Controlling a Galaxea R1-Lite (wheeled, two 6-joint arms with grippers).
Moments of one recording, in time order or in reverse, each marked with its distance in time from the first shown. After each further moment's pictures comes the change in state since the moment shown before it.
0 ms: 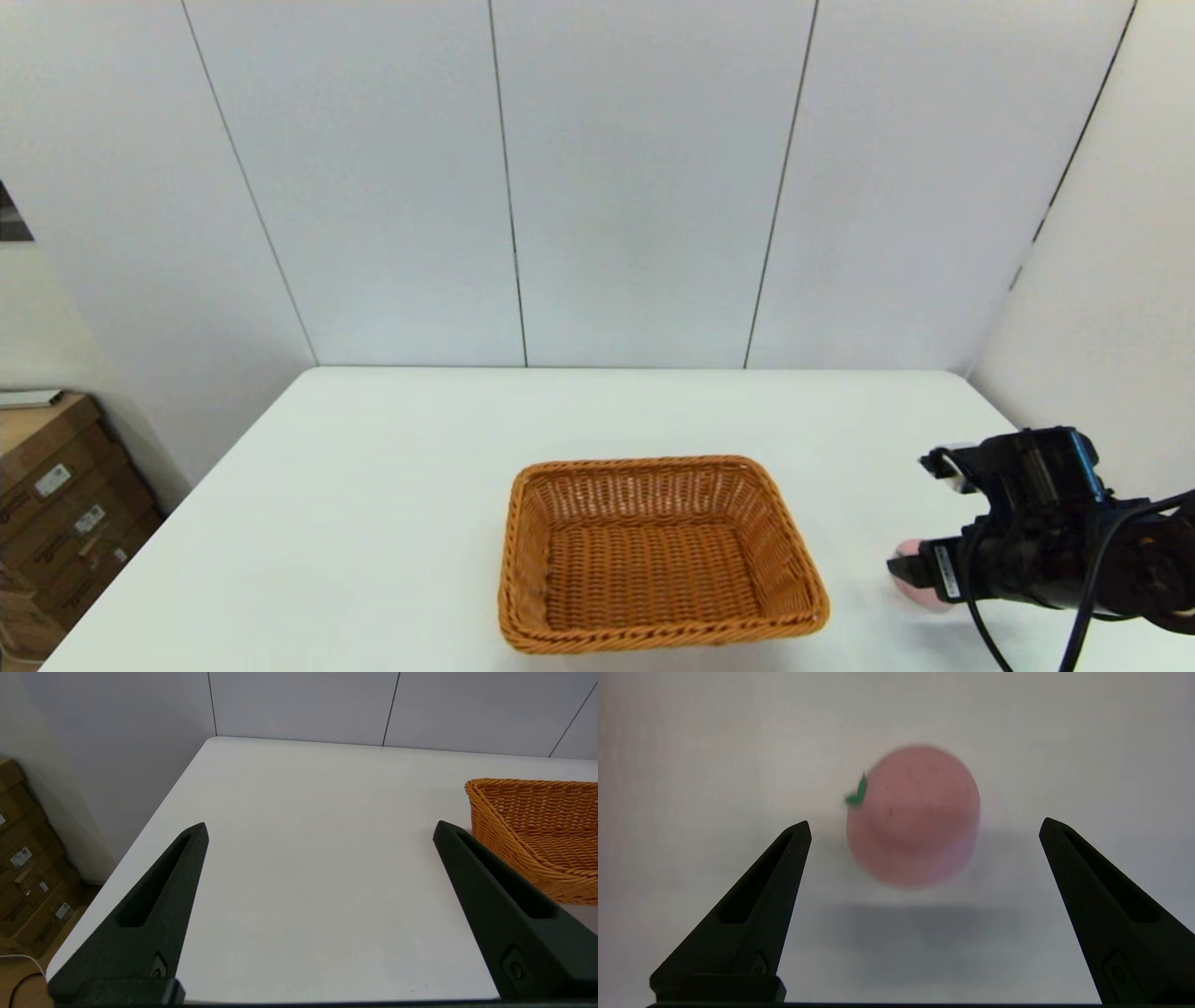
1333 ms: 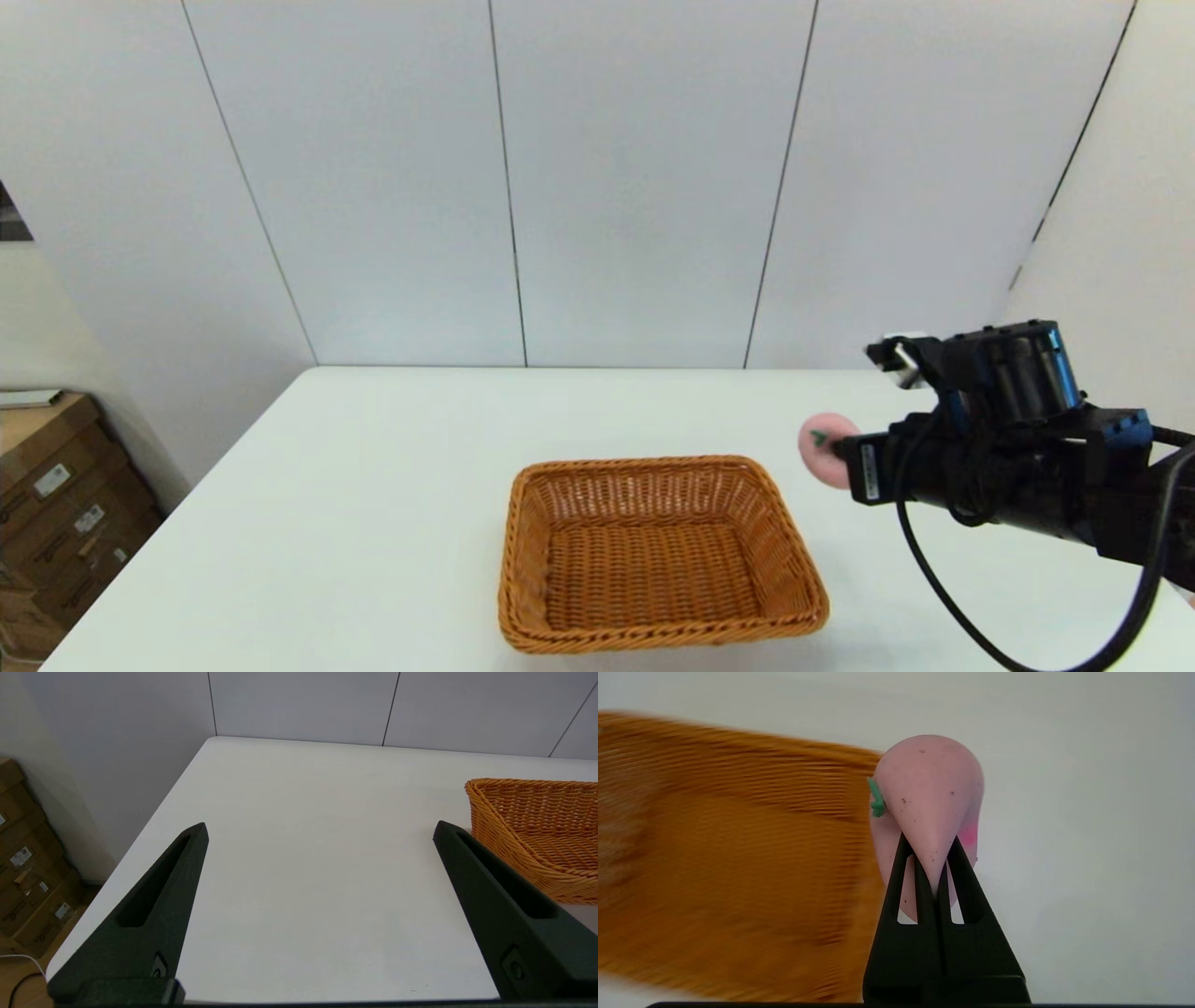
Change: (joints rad) left arm 0.000 0.000 0.000 0.000 0.000 0.000; right arm 0.357 -0.266 -0.260 0.202 0.001 0.198
